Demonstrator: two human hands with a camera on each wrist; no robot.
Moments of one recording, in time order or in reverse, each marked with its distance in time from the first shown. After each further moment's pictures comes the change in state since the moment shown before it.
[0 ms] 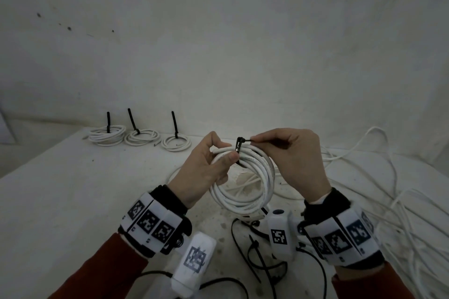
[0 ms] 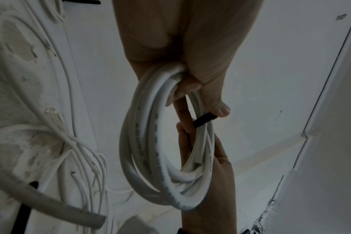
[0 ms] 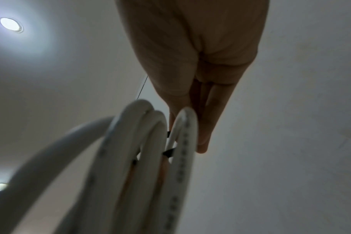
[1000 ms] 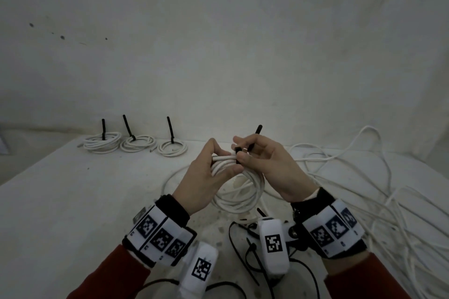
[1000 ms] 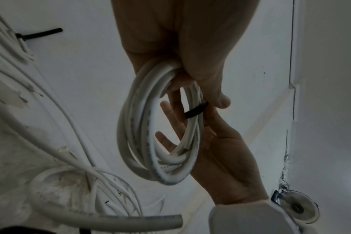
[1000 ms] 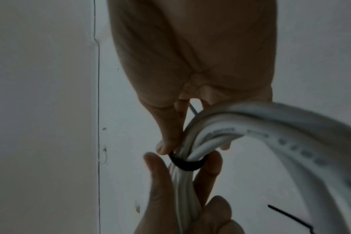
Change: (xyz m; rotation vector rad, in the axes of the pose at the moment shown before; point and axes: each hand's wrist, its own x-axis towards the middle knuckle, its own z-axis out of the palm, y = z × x) left_hand 0.001 -0.008 0.006 0.430 0.025 0.139; right_hand -0.003 0.019 0.014 0.500 -0.290 0.287
